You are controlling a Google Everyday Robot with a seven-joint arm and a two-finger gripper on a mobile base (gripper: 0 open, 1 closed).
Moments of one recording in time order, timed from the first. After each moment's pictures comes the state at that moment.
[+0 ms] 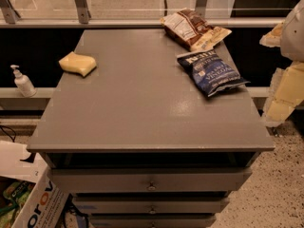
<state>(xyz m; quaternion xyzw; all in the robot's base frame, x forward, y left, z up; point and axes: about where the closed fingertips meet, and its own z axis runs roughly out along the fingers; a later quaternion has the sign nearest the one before) 0.438 -0.217 0.976 -0.60 0.78 -0.03 0.16</state>
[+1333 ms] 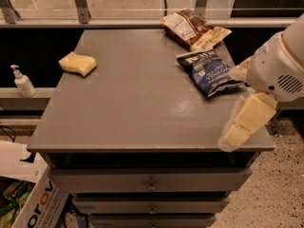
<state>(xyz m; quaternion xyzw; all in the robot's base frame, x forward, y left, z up) 0.413 -0.153 0.932 -0.56 0.79 0.11 0.20</state>
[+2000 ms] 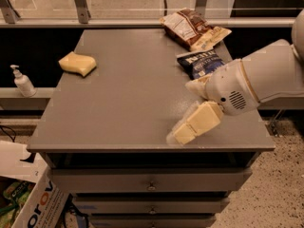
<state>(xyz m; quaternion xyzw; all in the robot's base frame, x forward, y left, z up) 0.431 -0.065 0.902 -0.51 0.76 0.28 0.30</state>
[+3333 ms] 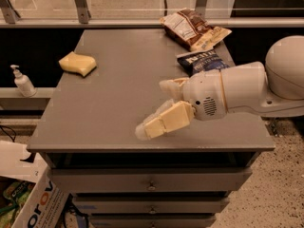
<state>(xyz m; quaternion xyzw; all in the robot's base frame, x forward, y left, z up) 0.439 -0.001 0.911 -0.45 0.70 0.40 0.38</state>
